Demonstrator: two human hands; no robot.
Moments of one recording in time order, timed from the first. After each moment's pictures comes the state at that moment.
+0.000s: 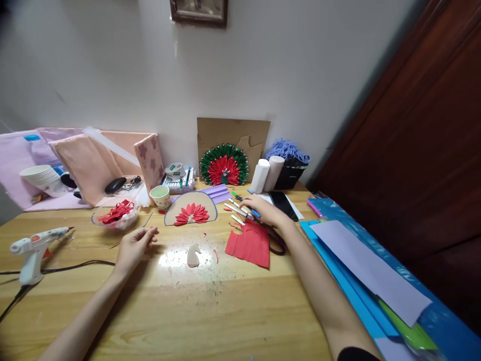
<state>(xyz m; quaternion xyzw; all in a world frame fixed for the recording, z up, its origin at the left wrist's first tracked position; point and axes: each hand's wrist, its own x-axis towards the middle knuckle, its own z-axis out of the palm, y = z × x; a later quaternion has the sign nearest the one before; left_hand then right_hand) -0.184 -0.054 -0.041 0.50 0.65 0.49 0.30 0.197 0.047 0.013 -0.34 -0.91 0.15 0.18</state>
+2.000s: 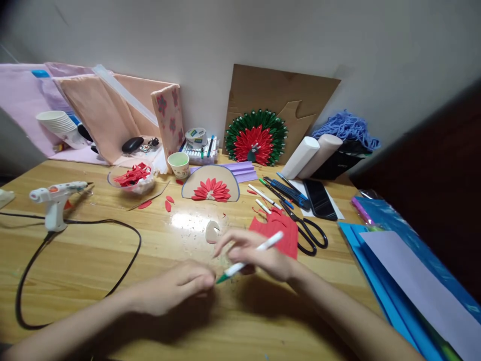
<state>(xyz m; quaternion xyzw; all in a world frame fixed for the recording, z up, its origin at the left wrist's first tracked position) -0.114 -0.132 0.001 0.76 0.35 0.18 0.53 0.114 -0.051 0.018 -0.32 -0.63 0.68 0.17</state>
